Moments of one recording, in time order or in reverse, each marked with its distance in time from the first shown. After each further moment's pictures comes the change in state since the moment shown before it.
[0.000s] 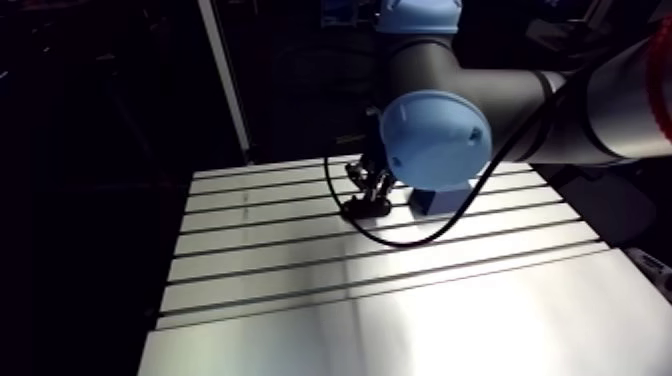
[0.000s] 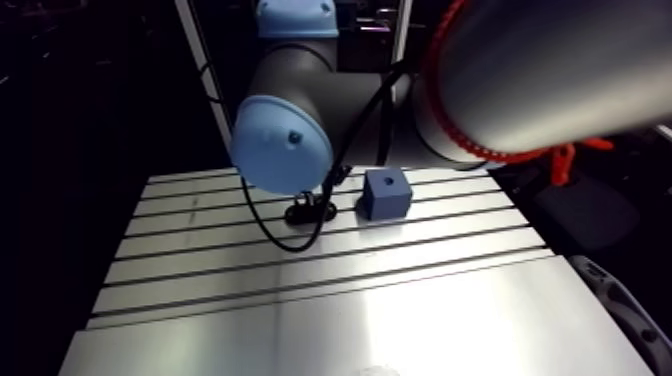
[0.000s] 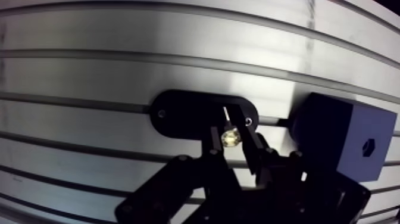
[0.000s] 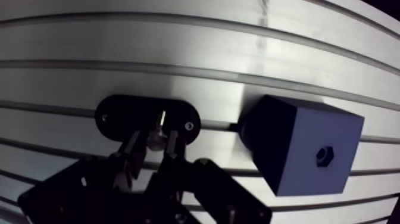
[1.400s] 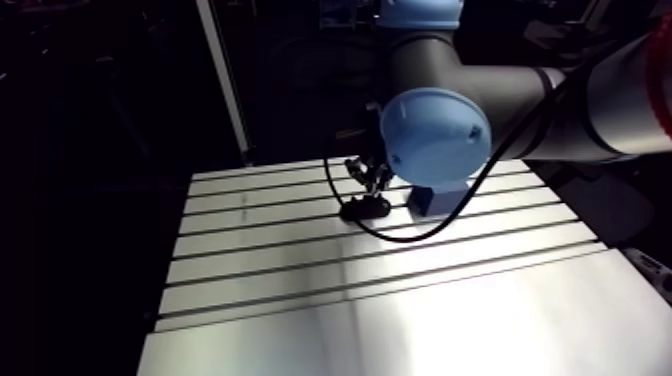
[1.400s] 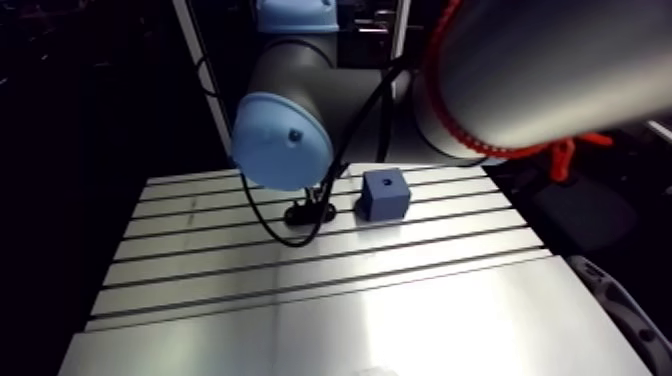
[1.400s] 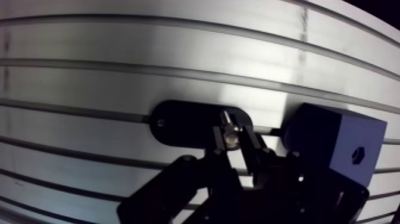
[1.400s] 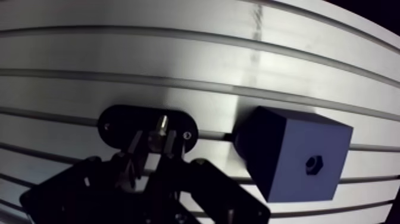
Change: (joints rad) arm -0.005 -0.005 -0.008 -0.022 0.010 -0.013
